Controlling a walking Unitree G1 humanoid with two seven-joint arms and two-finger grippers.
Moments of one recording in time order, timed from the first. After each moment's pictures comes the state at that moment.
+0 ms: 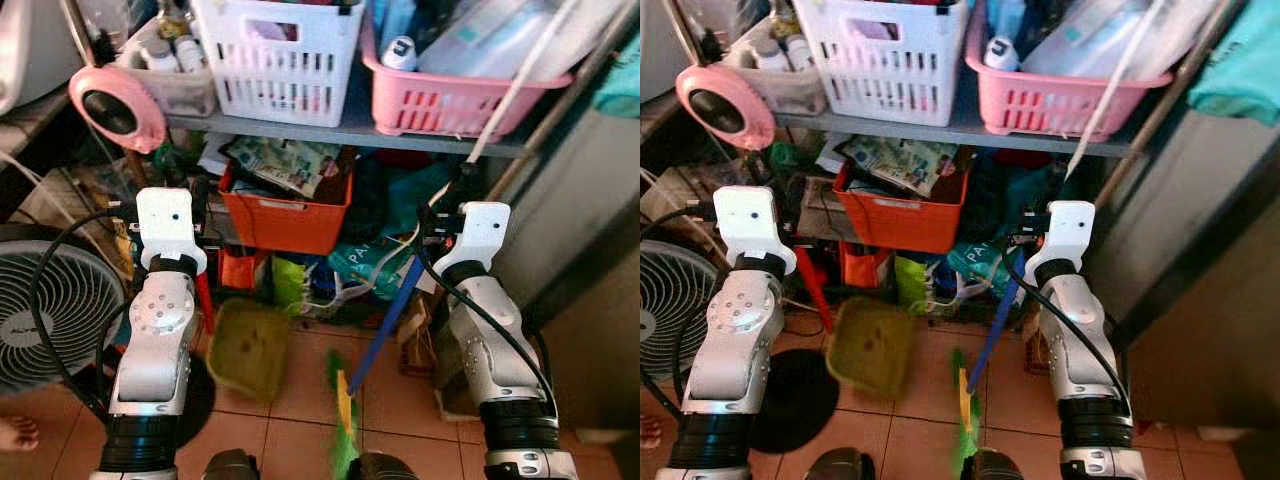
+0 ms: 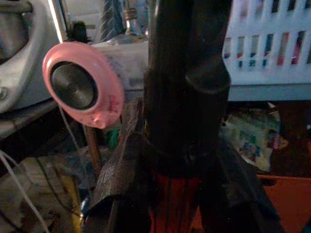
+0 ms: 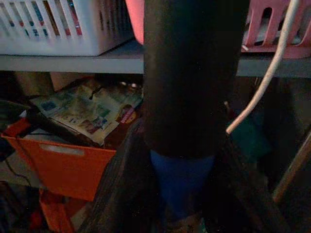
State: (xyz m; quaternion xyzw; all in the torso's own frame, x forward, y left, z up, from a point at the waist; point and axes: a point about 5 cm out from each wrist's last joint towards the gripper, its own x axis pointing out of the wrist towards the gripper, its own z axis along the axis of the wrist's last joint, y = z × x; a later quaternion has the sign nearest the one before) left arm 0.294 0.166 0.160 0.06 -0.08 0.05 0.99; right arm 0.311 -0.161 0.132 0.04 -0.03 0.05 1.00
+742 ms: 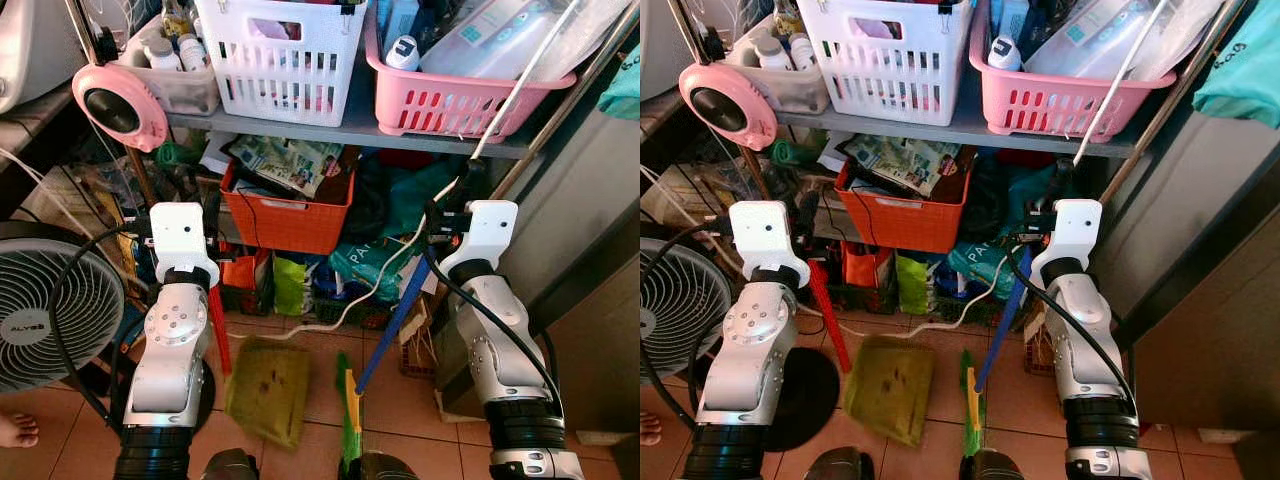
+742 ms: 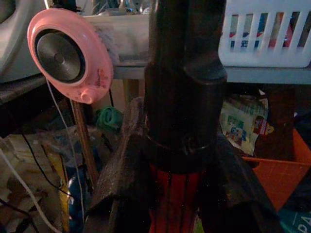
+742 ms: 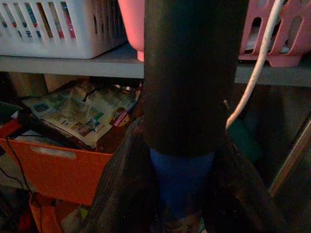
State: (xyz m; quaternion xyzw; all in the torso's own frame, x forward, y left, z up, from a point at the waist) left arm 0.288 0.153 0.148 0.03 -0.05 0.04 1.00; right arm 0.311 -0.166 0.135 0.03 -0.04 0.04 1.00
